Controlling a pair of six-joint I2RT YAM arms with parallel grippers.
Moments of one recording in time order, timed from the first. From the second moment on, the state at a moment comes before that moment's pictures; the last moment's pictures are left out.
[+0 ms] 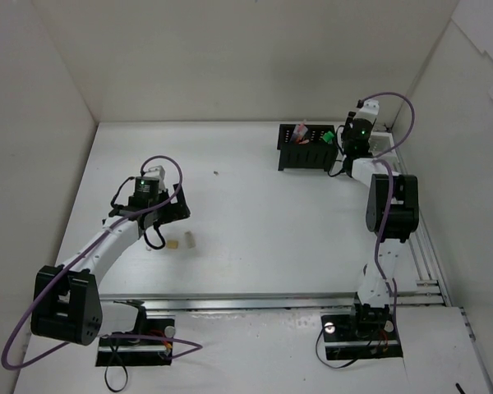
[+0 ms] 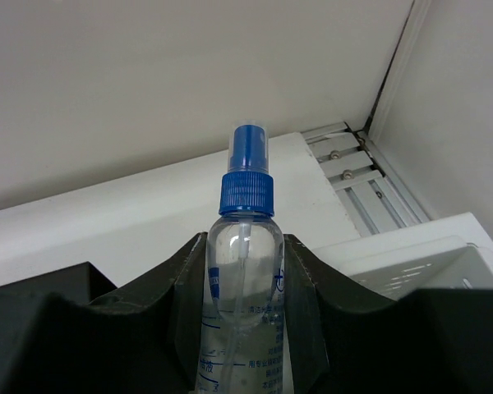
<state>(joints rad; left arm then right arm) -0.20 1.29 0.81 -0.34 0.04 -0.41 -0.04 2.13 1.44 0.55 0.30 0.04</state>
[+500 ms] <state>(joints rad) -0.22 1.28 0.81 -0.34 0.04 -0.41 0.02 2.01 1.22 0.70 0.37 0.01</state>
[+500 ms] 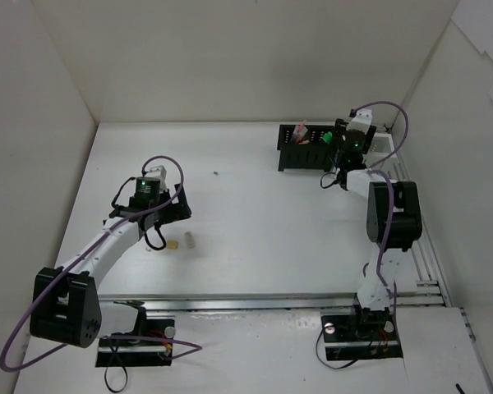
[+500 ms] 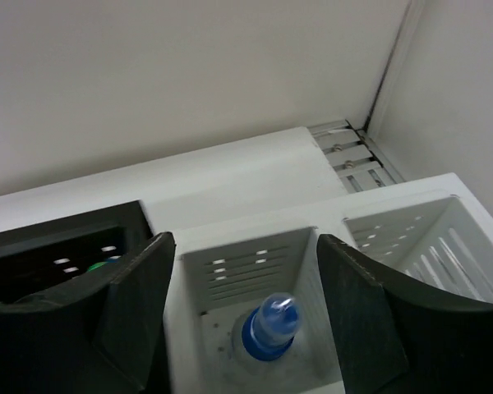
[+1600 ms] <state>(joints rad) -0.41 1.36 0.75 -0.36 -0.03 -0.44 0.35 1.09 0.75 -0.06 0.42 0.47</state>
